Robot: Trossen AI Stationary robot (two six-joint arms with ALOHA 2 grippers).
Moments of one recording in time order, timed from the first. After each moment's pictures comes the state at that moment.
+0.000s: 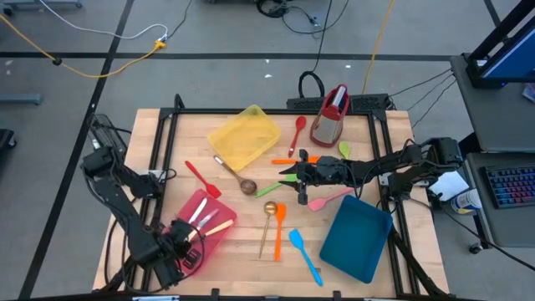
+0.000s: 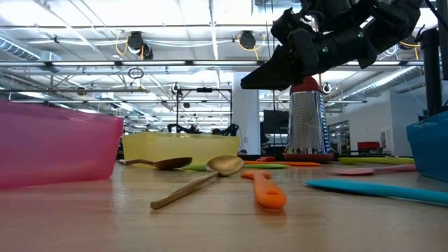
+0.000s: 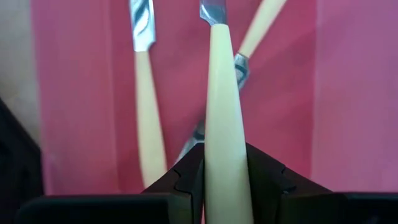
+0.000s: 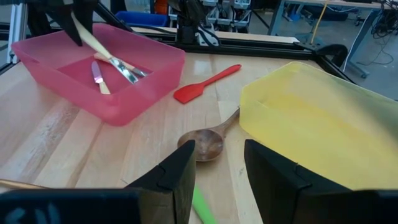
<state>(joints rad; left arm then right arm) -1.01 1.61 1.07 -1.09 -0.18 -2.00 0.00 1.49 0.61 0.60 0.05 -0.05</state>
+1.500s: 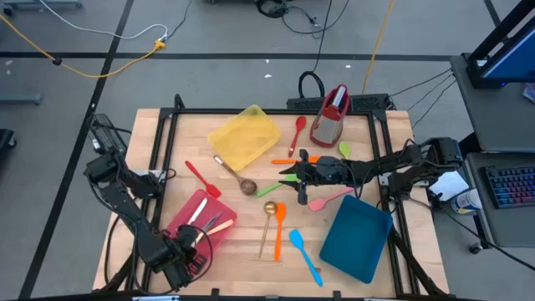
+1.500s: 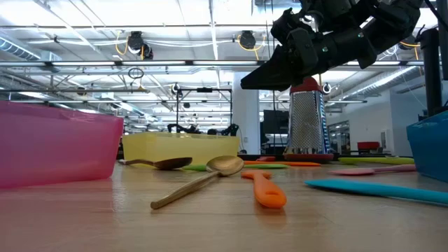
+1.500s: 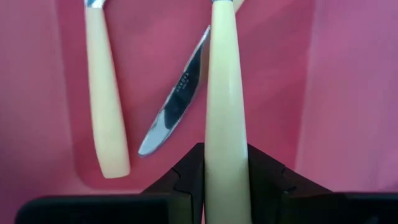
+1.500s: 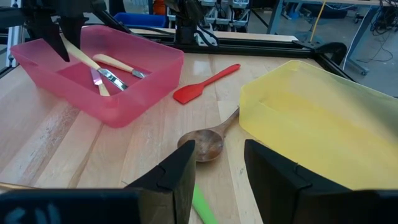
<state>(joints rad) -0.96 1.68 1.07 -0.97 -0.09 -1.98 0.00 1.49 0.61 0.60 0.05 -0.04</state>
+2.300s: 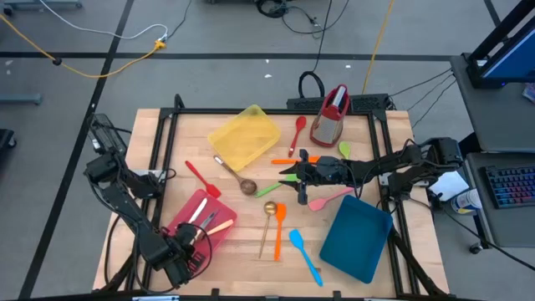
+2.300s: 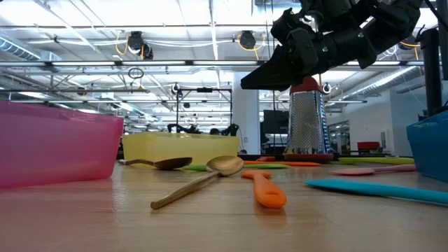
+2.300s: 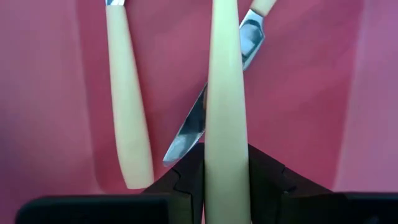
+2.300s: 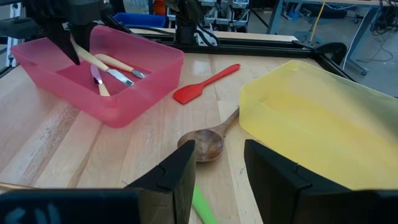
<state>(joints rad) -0.96 1.68 1.01 -0.96 -0.05 -1.97 0.00 1.49 0.61 0.60 0.05 -0.04</state>
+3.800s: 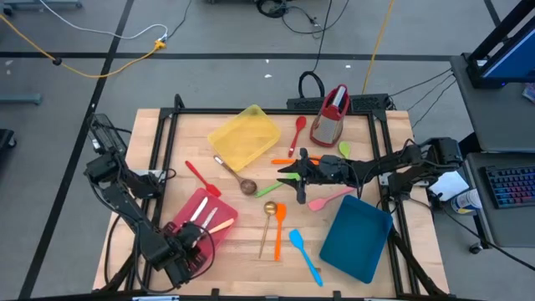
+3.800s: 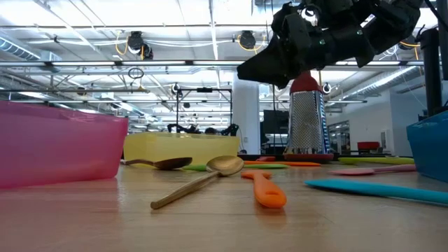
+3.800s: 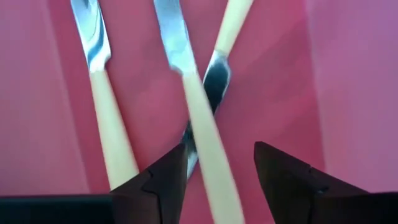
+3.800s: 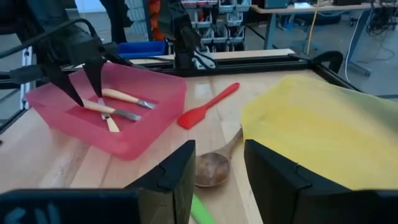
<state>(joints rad) -0.95 1.68 1.01 -0.95 -0.21 -1.80 -0.01 1.49 0.61 0.68 0.05 0.07</state>
